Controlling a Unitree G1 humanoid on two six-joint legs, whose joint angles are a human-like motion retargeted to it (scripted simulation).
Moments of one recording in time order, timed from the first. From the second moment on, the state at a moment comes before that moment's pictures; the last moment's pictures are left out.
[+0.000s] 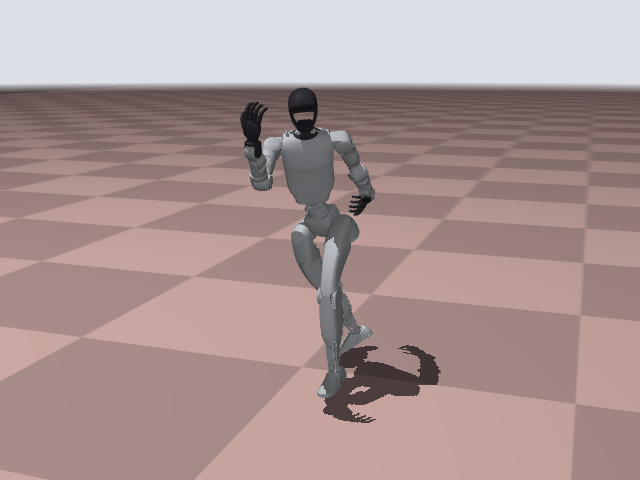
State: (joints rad) left arm 0.30 0.29 0.38 1.70 0.78 0.15 -0.50; right arm -1.19 -0.42 -0.19 0.09 1.18 -0.33 0.50; waist 0.52 -0.35 -0.08; left_leg -1.32 0.12 0.16 0.68 0.15 -0.03; right_leg -0.14 -0.12 -0.56 0.13 -0.14 0.26
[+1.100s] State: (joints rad) left arm 0.18 0.26 0.15 1.61 1.16 0.06 -0.69; right arm -0.99 -0.41 0.04 0.03 1.27 -0.42 0.32; waist 0.04 -0.07 -0.25; left_leg -0.39 -0.12 0.03 0.20 -0.13 0.02; right_leg -0.41 -0.02 -0.07 0.21 -0.16 -0.07
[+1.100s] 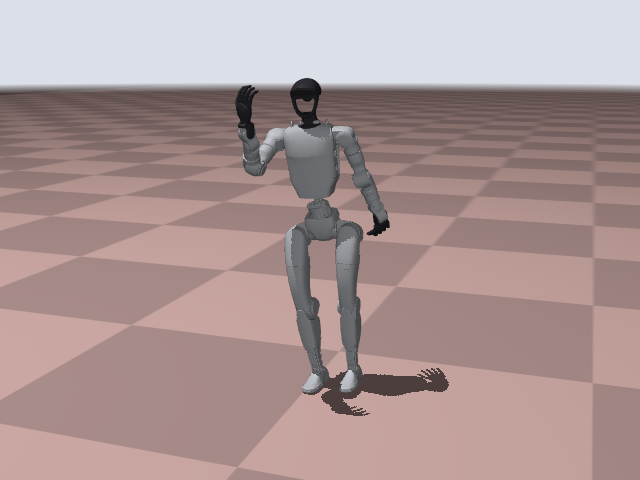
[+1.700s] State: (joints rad) left arm 0.50 0.15 0.26 1.70 1.16 0.07 -0.67; right arm -0.95 -0.48 0.04 0.07 1.21 -0.41 0.29; waist 0.08 -0.20 -0.26; left_leg -0.80 -0.03 0.49 0.14 -0.01 0.20; right_leg -0.13 -0.09 -0.22 0.12 -0.29 0.04
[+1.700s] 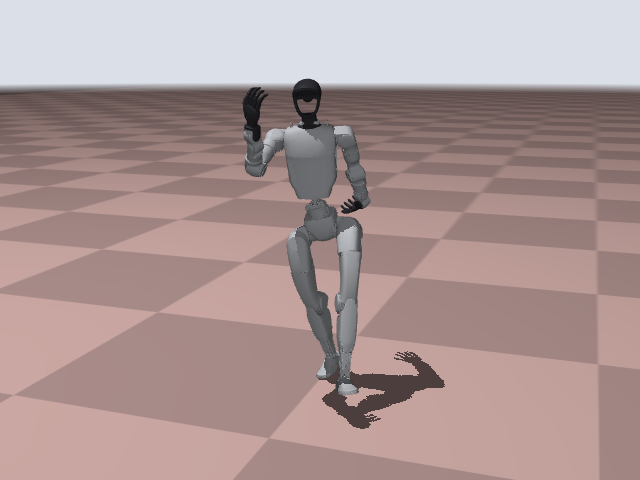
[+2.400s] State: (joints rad) left arm -1.11 0.44 -0.21 0.60 0.71 -0.53 0.02; right arm 0.67 -0.21 -0.36 1.70 -0.39 0.15 0.23; waist -0.26 0.12 -0.28; left_leg -0.18 0.02 0.26 0.17 -0.24 0.06; right_leg -0.72 -0.09 -0.10 0.40 0.02 -0.02
